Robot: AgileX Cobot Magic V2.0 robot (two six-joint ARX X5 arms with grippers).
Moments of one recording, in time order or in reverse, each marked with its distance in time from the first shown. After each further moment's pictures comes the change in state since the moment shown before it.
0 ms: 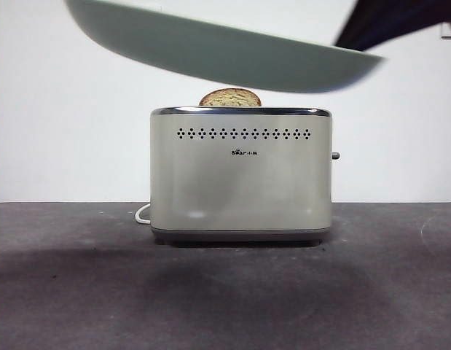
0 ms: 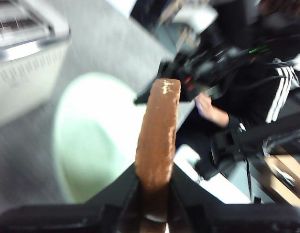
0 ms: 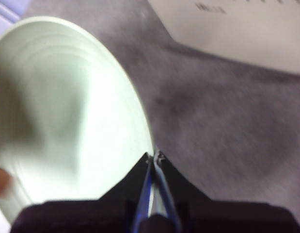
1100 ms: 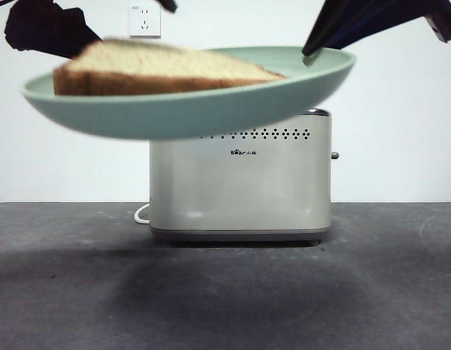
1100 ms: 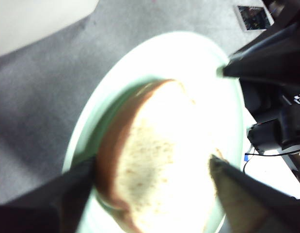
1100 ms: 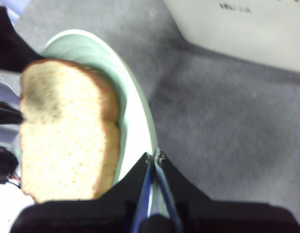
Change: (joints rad) left arm -0.095 0.314 0.005 -0.018 -0.193 0.010; right arm 0.120 0.011 0.000 -0.005 0.102 0.066
